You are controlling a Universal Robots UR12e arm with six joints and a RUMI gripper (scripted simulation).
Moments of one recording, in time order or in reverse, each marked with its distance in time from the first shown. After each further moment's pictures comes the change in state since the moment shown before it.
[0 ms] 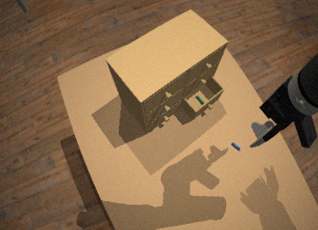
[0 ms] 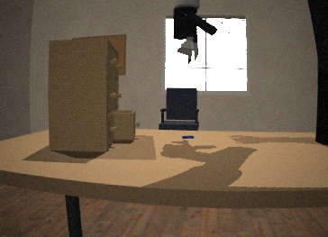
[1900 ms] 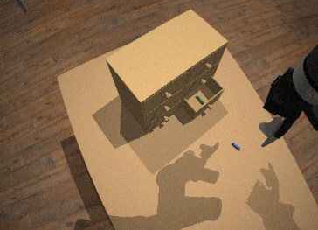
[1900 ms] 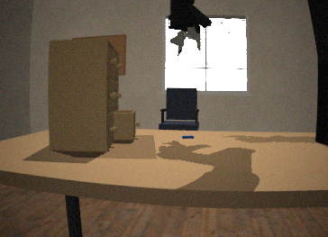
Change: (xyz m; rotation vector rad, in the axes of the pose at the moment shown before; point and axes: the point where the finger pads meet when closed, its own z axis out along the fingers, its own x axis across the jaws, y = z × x) arm -0.006 0.011 -0.036 0.002 -0.002 -0.366
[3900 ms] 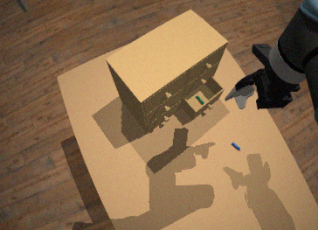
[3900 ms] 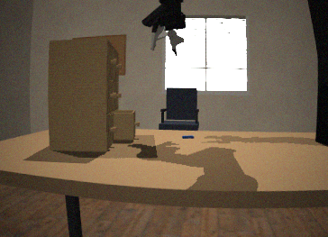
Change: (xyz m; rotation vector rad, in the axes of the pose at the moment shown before) arm -0.029 0.083 0.000 0.006 0.000 -2.158
